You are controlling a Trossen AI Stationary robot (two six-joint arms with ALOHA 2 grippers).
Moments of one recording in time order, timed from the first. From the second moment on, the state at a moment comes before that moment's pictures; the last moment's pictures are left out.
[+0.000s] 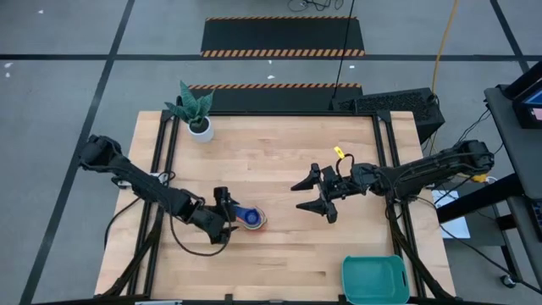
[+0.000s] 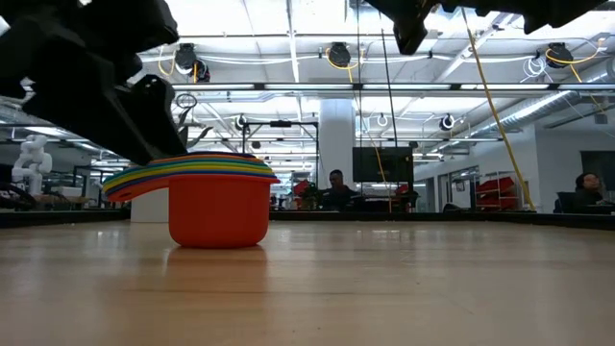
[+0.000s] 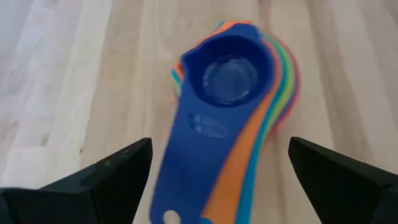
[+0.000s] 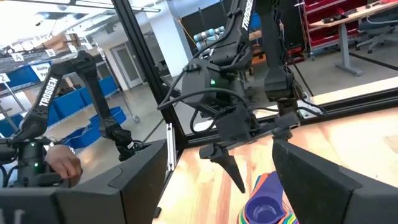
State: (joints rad) left arm -0.49 1.41 0.71 -0.25 -0.41 -0.29; right arm 0.15 1.20 0.59 0.64 -0.07 0.39
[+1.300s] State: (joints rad) left arm -0.43 1.47 0.71 -0.24 -0.31 -0.36; right arm 0.18 1.20 0.59 0.63 -0.08 0.38
